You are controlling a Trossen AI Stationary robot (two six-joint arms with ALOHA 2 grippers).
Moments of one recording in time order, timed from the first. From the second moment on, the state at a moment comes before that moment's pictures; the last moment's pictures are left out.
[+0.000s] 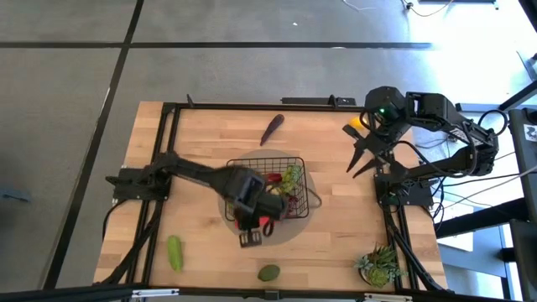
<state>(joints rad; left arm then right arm) -0.32 2.10 2.35 -1.57 0.14 -0.56 -0.24 1.16 1.58 -1.27 -0.83 -0.62</state>
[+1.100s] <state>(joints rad) 0.11 2.09 2.18 -1.57 0.15 0.02 -0.24 1.16 1.58 -1.04 -0.20 -0.27</state>
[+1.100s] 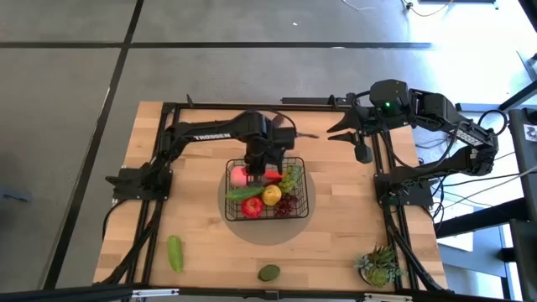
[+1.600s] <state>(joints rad) 0.11 2.09 2.00 -1.45 0.01 0.04 -0.24 1.16 1.58 -1.04 -0.20 -0.24</state>
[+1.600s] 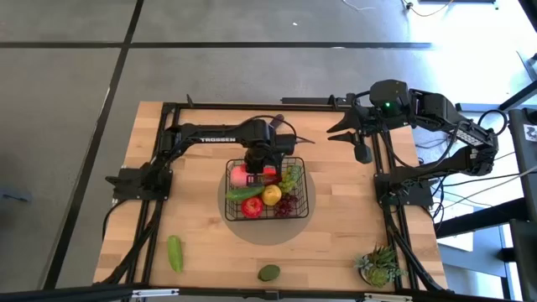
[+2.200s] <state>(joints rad) 0.14 2.09 2.00 -1.38 -0.02 0.04 -0.24 1.19 1.58 -1.04 -0.20 -0.24</state>
